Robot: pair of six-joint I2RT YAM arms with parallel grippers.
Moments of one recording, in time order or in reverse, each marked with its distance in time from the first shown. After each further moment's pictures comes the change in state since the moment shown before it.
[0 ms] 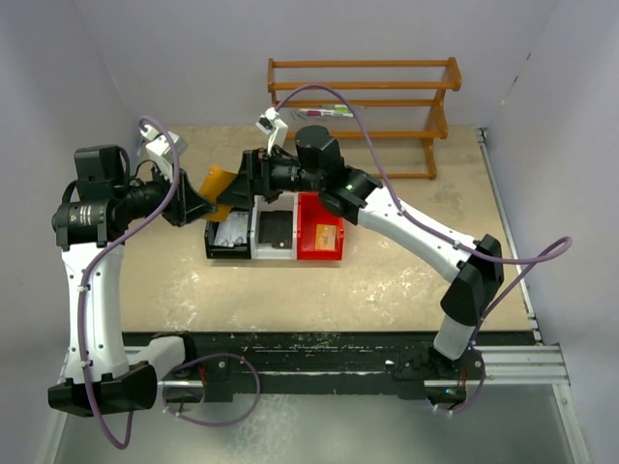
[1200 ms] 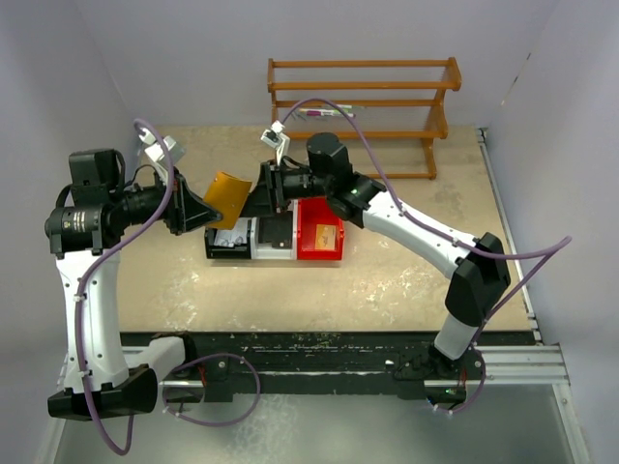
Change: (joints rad) left arm 0.000 -0.021 0.044 -0.087 0.156 0.033; right arm -0.054 -0.017 -0.147 0.104 -0.238 0.013
